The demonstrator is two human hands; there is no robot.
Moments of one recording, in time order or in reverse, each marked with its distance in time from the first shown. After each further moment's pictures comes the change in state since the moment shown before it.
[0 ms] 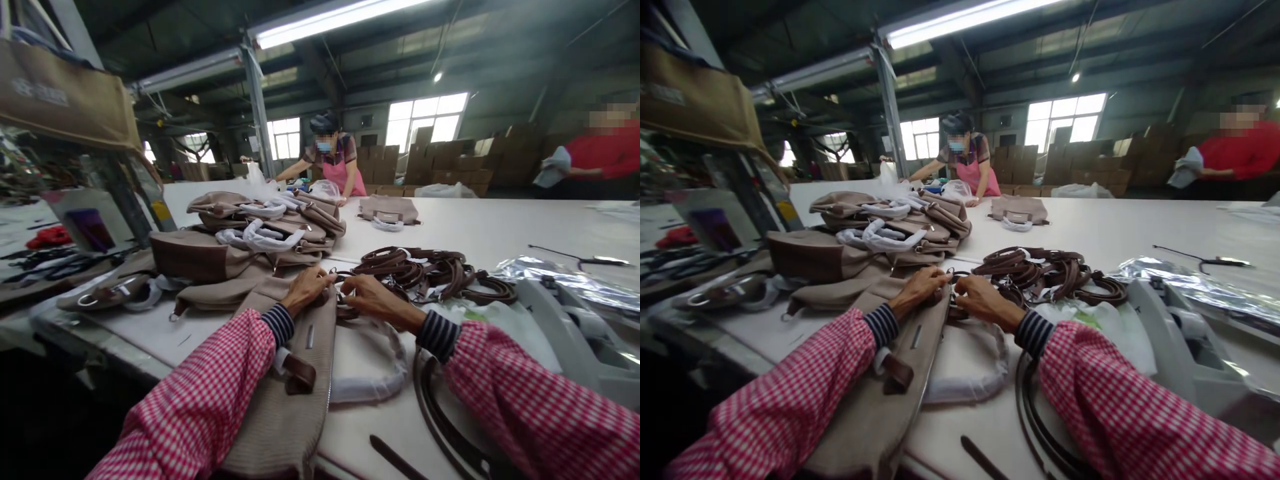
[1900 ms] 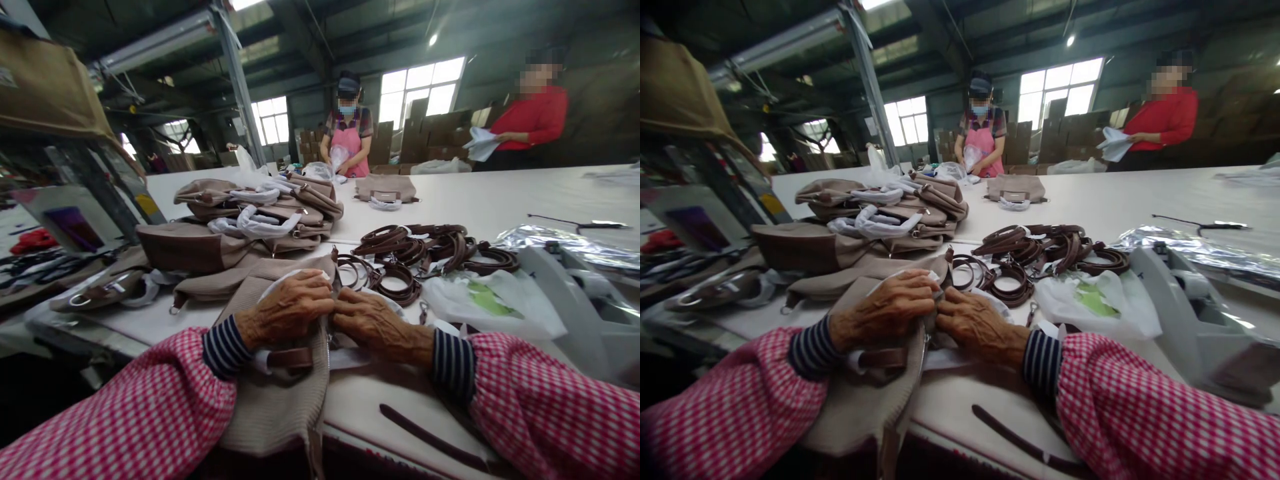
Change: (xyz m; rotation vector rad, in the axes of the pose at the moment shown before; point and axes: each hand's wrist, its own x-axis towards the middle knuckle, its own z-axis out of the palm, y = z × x) left_hand -0.093 -0.001 -0.066 0.408 -0.060 1.206; right_hand -0.054 -0.021 0.044 -0.226 0.127 -0.652
